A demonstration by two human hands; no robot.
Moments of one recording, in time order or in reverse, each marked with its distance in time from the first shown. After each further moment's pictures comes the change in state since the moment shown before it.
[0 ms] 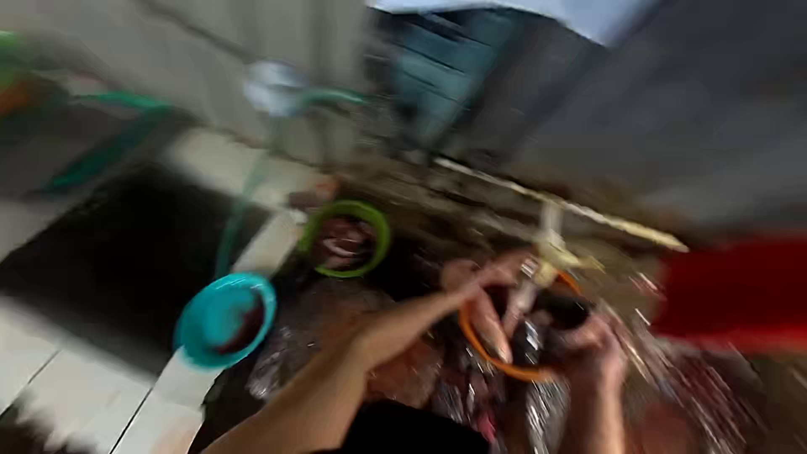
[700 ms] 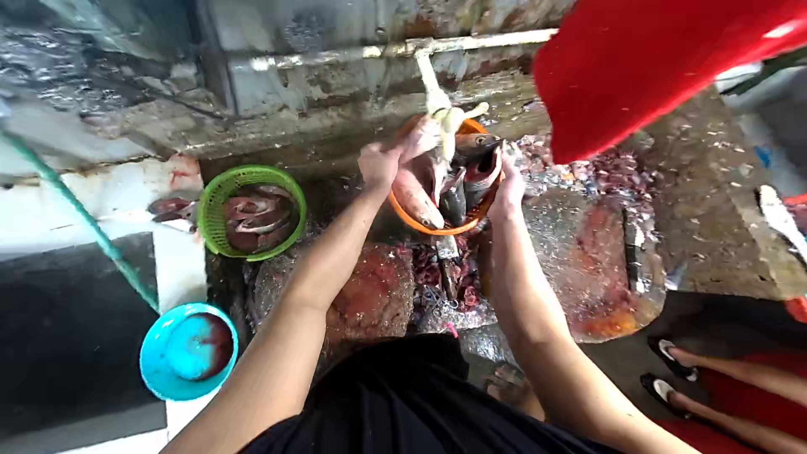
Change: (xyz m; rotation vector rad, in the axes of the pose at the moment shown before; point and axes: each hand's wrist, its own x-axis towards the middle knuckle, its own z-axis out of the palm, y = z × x) left_hand 0.136 -0.057 0.065 0.558 -0.081 0.173; right_hand 0.065 0.080 -0.029 0.092 0.673 0.204
